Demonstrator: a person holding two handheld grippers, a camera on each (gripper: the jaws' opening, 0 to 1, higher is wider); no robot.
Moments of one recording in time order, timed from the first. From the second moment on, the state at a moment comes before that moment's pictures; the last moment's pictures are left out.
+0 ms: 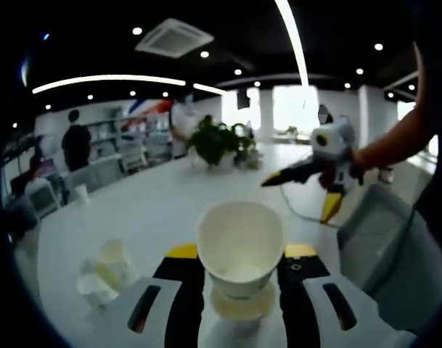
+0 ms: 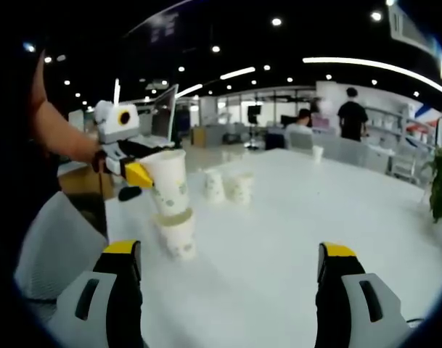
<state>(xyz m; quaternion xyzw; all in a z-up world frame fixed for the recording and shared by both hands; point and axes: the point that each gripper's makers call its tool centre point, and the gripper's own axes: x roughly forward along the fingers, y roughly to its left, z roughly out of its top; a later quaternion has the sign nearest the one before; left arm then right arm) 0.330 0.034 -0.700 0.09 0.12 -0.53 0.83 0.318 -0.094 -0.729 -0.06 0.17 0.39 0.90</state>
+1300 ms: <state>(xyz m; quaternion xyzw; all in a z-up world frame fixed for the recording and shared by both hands) 0.328 0.034 -0.751 0.10 0.17 -0.54 0.82 0.315 -0.092 -0.733 -0.06 0.17 0.39 0.90</state>
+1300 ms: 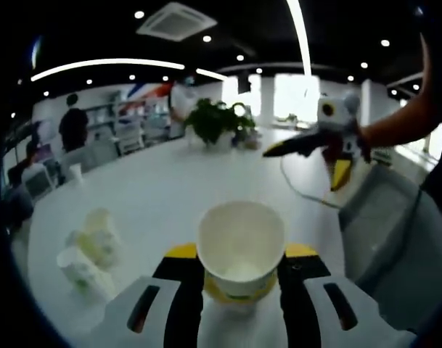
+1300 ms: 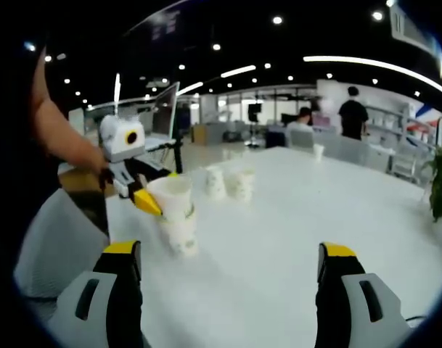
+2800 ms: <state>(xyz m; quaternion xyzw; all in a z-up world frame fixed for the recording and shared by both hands) 0.353 0.084 -0.722 0.07 0.17 -0.48 0.86 0.326 -0.086 -0.721 -0.05 0.16 0.39 0.90</state>
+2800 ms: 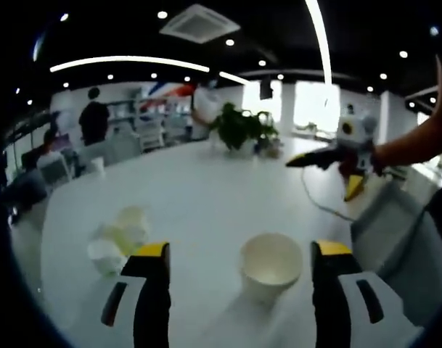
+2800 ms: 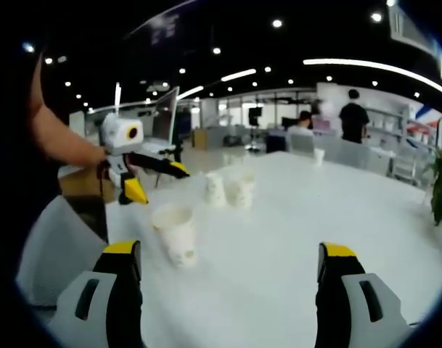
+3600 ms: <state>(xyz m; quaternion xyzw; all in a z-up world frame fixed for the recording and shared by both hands) 0.353 0.150 -0.735 0.06 0.19 -0.40 0.90 0.341 -0.076 -0.719 -0.05 0.15 0.40 0.90</state>
